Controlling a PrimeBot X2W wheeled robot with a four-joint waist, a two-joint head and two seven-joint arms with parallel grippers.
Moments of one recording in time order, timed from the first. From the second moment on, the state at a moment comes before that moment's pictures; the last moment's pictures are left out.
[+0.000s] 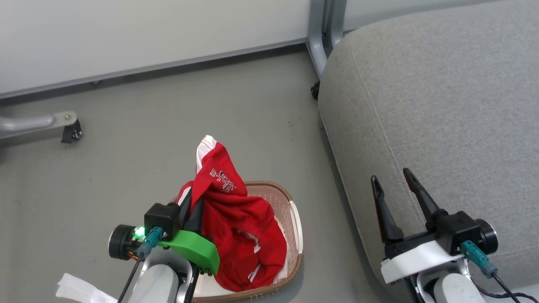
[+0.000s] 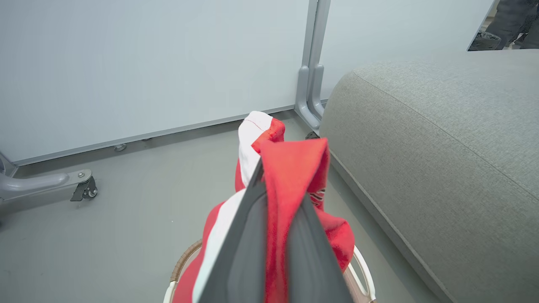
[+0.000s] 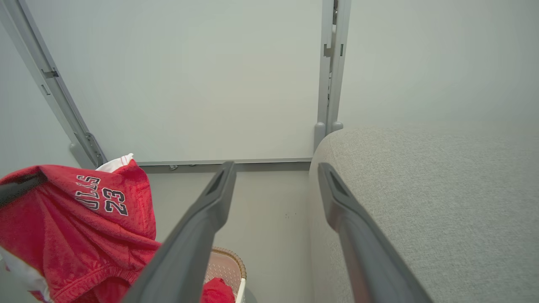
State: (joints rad) left arm -0.27 0.05 -0.30 0.51 -0.21 -0.05 -0.26; right arm -0.04 -0.05 0.12 0.09 0.08 0.13 -0.26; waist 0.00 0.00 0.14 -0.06
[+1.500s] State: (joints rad) left arm -0.40 0.05 -0.72 0.13 -0.33 -0.05 -0.14; right arm -0.07 -0.07 0.36 0.14 0.09 0.13 -0.26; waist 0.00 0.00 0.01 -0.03
